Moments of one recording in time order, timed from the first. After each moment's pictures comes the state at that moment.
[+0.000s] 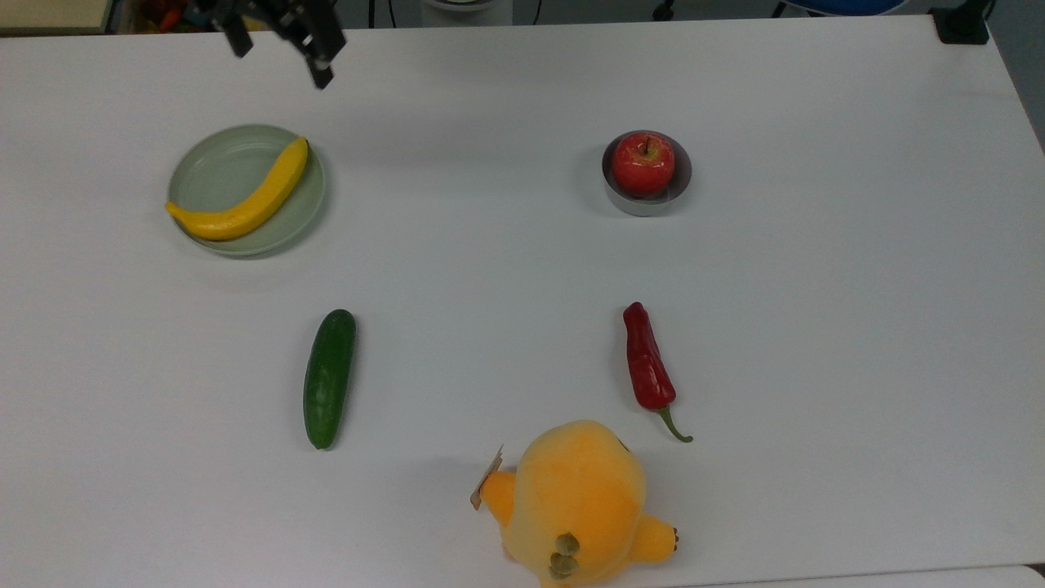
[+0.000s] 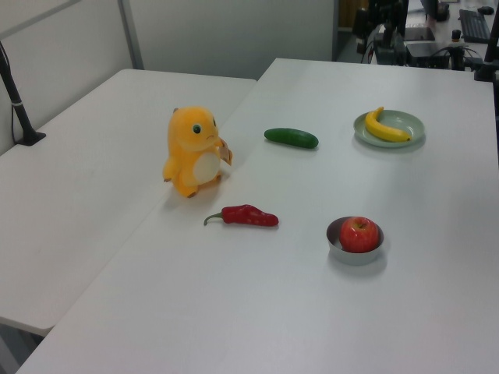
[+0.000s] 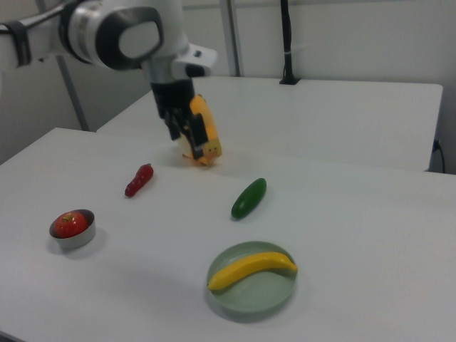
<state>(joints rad) 0.04 0.09 -0.21 -1.55 0.07 1.72 0.25</state>
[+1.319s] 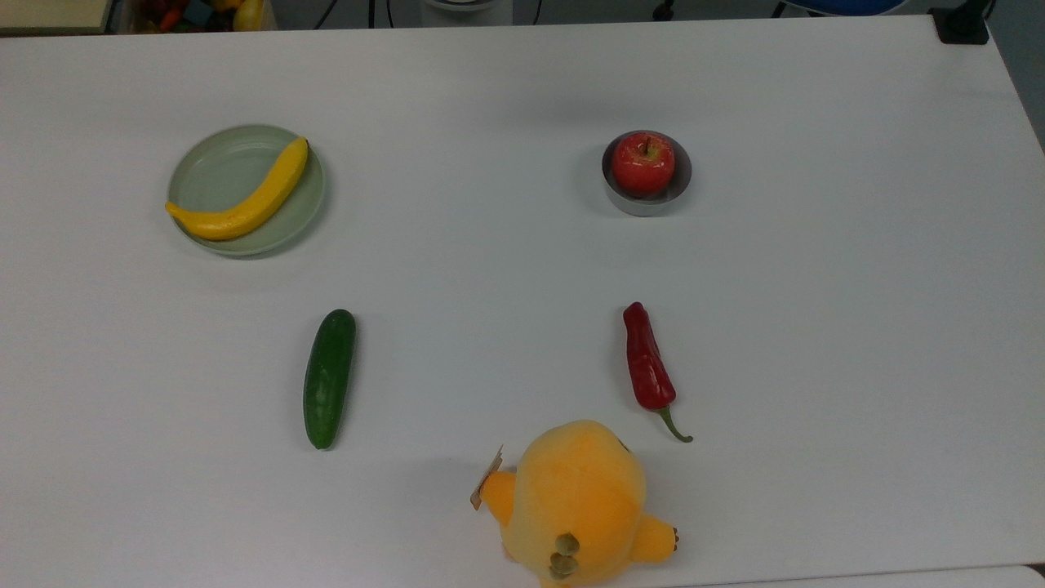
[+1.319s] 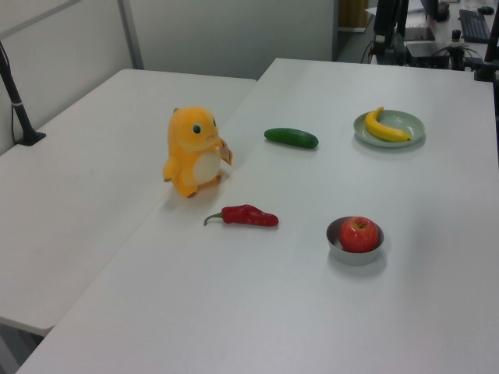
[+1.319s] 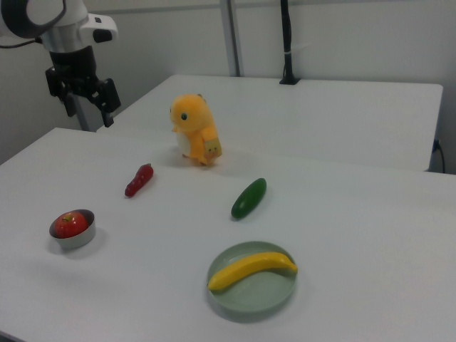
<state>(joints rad) 0.09 -0.06 0.03 -1.59 0.16 1.62 0.01</state>
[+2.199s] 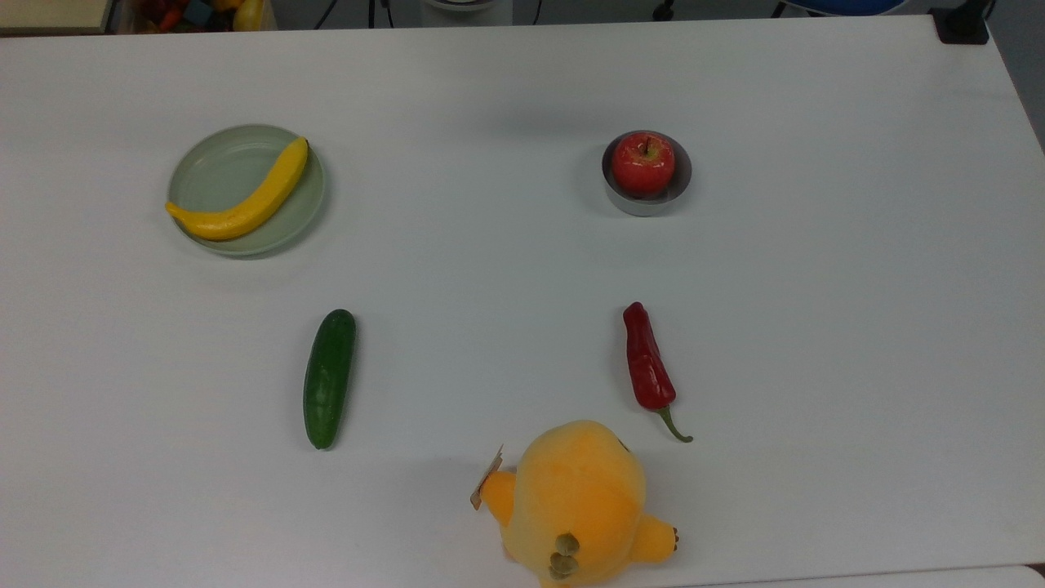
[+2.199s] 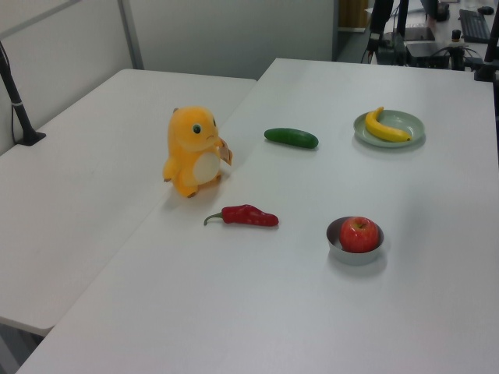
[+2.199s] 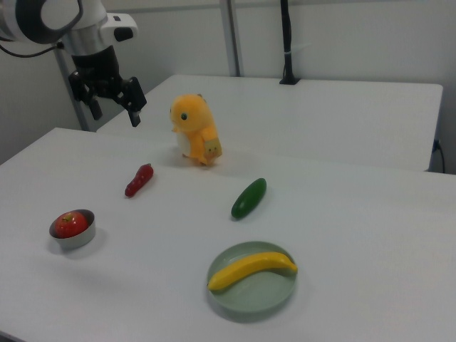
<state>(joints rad) 0.09 -0.06 -0.04 -1.62 0.09 1.70 -0.09</state>
